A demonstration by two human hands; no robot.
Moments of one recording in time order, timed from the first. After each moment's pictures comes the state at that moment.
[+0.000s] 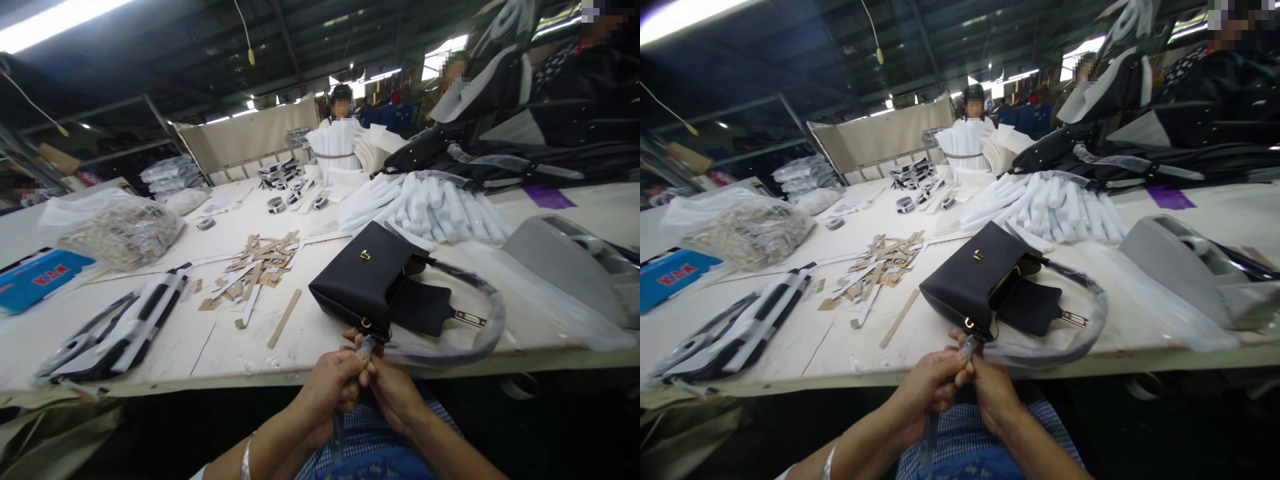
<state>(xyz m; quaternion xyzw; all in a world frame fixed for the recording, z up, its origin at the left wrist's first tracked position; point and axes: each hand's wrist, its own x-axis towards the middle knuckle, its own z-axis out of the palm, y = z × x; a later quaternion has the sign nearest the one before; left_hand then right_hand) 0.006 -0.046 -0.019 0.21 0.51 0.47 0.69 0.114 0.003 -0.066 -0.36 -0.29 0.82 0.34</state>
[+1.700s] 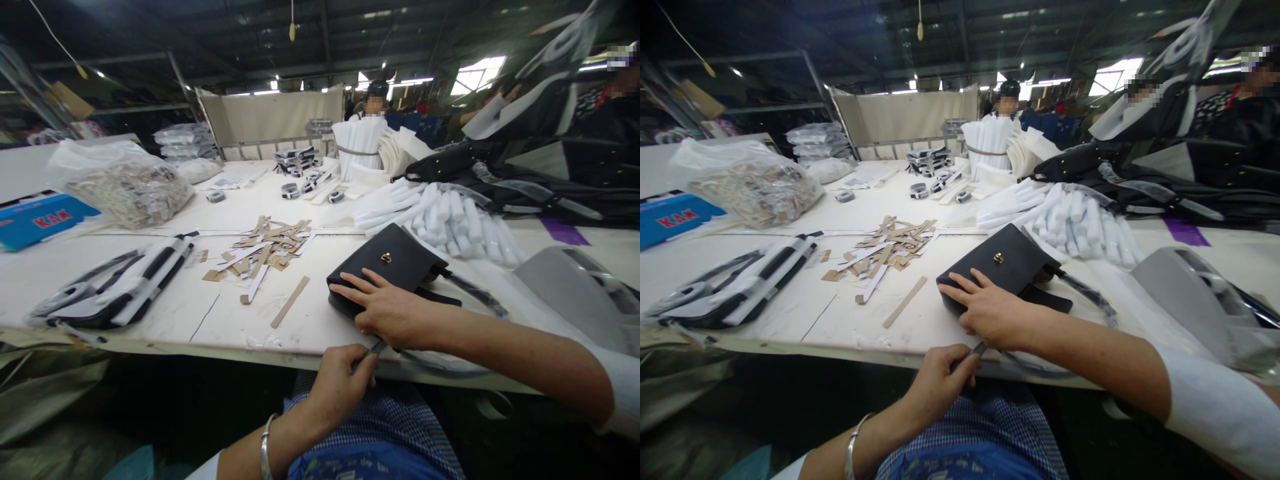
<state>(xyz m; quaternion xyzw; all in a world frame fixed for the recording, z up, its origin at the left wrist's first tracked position) 0.014 -0.052 -0.039 0.49 0.66 0.42 0.39 0.102 0.102 0.050 0.04 -1.00 0.05 -0.06</state>
